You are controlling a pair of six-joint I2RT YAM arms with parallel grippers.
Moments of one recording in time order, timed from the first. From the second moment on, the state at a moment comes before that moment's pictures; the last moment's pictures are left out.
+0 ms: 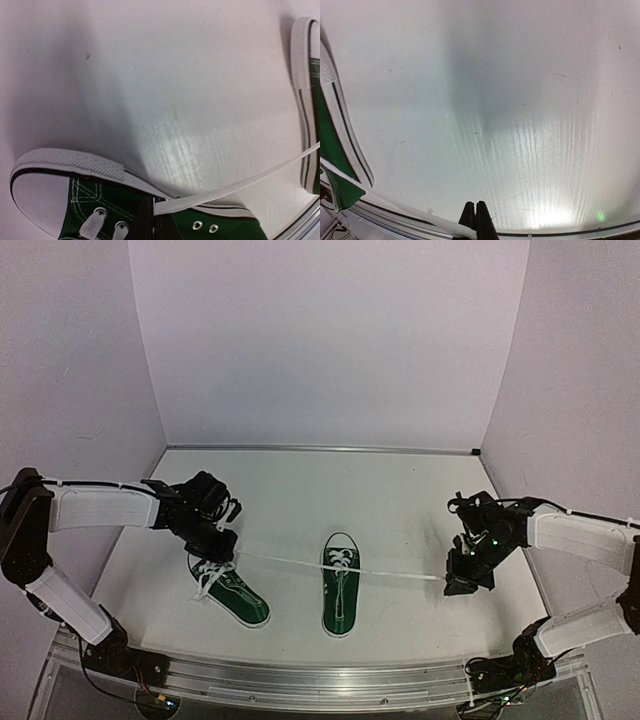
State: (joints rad) left arm -0.66 1.51 0.89 -0.54 0.05 -0.33; right arm 0.48 1.27 0.74 -0.85 -0.22 0.70
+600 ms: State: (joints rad) left arm -0.59 1.56 0.90 -0.56 -0.01 -0.33; right arm 0.43 1.44 0.71 -0.78 -0.14 0.67
